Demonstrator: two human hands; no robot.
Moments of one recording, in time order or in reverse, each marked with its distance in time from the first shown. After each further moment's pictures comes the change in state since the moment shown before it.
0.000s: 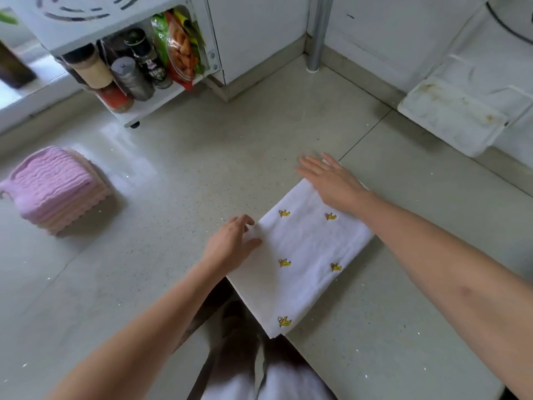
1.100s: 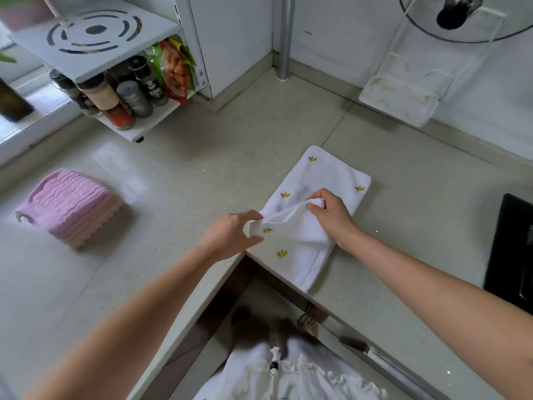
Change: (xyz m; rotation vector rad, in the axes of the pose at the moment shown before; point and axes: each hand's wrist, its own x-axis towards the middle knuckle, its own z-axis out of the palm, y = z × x) left_hand -0.028 -0.036 -0.039 0.129 -0.120 0.410; right_hand -0.107 -0.138 -0.057 1.370 0.278 0.833
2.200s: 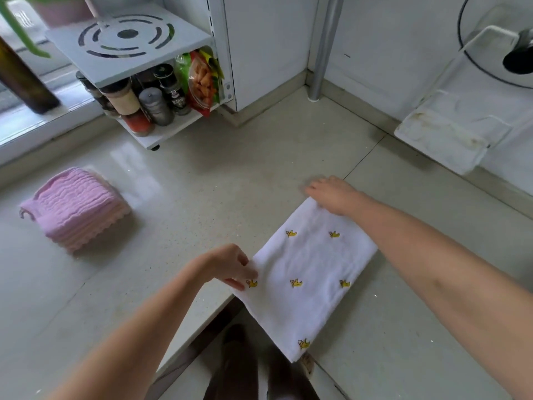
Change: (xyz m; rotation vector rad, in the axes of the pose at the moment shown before) left_hand 0.024 -0.009 -0.009 -0.510 -0.415 -0.545; right_hand 0.165 -0.043 -0.002 -1.700 -0.460 -0.622
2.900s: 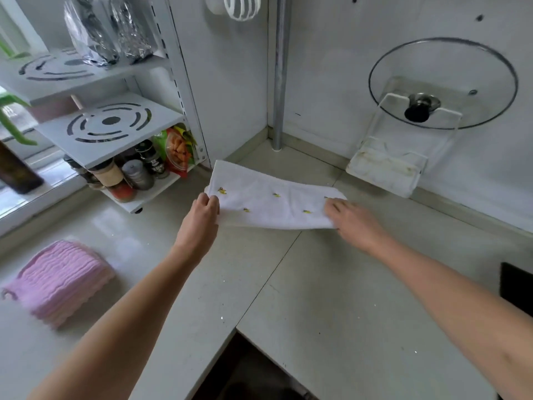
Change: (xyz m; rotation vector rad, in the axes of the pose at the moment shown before) left_hand -0.008 0.082 -0.095 0.580 1.023 0.600; right_hand -0.109 0.038 0.004 0.267 0.451 0.360
